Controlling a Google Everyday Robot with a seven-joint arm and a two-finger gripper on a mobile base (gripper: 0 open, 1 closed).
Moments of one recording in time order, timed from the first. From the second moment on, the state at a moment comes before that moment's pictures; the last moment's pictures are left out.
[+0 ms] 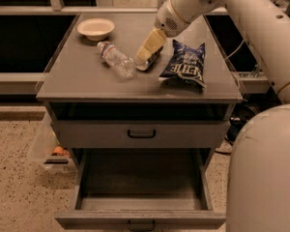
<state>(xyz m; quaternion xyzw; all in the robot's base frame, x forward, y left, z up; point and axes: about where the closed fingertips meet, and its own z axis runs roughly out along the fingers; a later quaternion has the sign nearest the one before) 0.714 -0.027 0.919 -0.55 0.75 0.16 0.32</state>
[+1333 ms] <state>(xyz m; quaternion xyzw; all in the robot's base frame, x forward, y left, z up) 0.763 0.009 0.876 -0.56 0.76 0.17 0.29</state>
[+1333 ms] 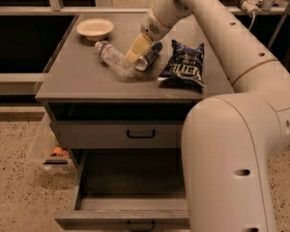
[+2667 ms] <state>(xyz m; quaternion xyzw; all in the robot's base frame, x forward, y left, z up) 0.735 0.030 0.898 -0.55 0.76 0.20 0.28</state>
